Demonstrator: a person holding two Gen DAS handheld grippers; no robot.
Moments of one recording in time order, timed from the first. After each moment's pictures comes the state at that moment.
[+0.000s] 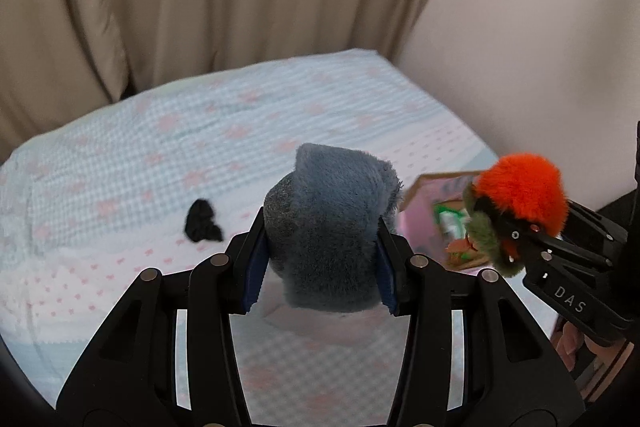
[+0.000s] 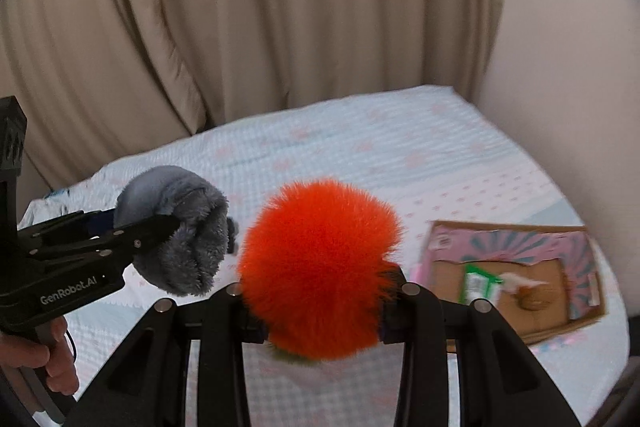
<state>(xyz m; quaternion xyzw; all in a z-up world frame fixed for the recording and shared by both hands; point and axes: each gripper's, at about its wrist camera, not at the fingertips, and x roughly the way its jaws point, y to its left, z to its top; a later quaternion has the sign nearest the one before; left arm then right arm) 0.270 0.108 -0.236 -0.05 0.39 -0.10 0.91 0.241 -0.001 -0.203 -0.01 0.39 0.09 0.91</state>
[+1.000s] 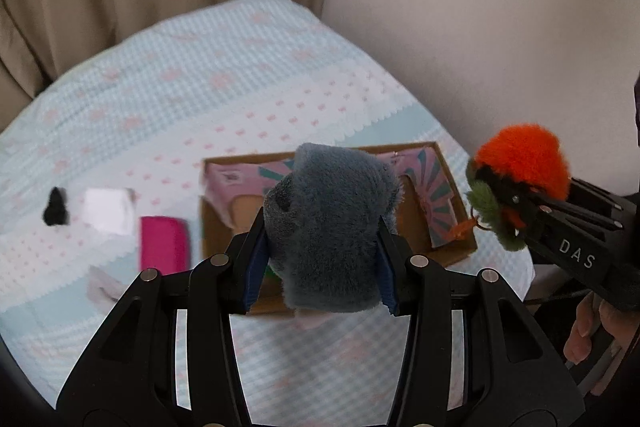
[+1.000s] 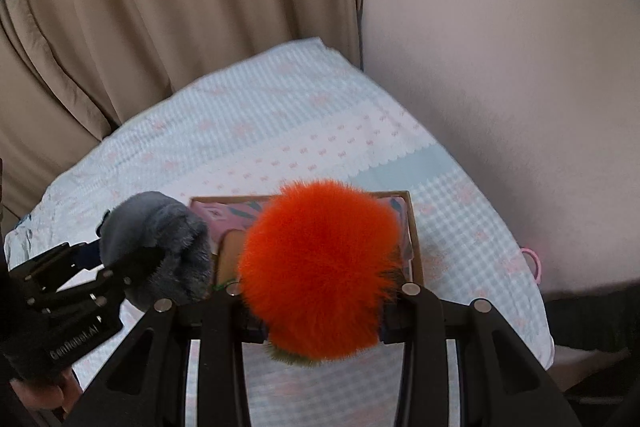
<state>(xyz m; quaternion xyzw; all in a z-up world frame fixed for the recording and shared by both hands) 0.329 -0.213 -0.283 -0.03 0.49 -0.12 0.86 0.287 -0.304 -0.202 0.03 0.49 0.01 0.87</state>
